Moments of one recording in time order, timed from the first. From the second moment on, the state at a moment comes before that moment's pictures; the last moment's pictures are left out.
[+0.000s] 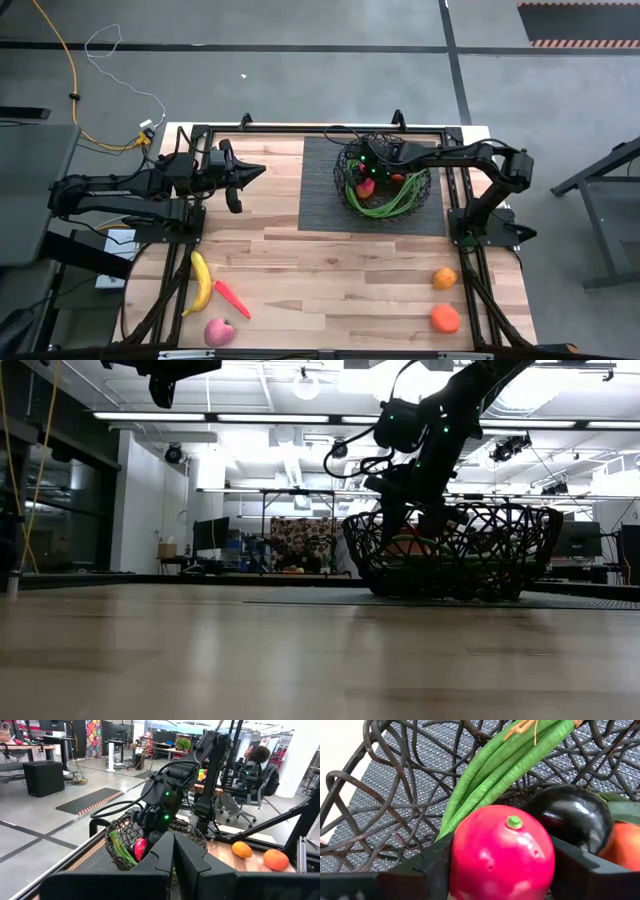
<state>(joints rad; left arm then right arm) 0.20 0.65 0.59 0.03 -0.19 -0.13 -0.37 1.64 1.04 -0.48 0.14 0.72</state>
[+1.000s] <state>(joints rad) 0.20 0.65 0.59 0.03 -0.19 -0.13 -0.40 1.40 1.03 -0.55 0.19 0.55</state>
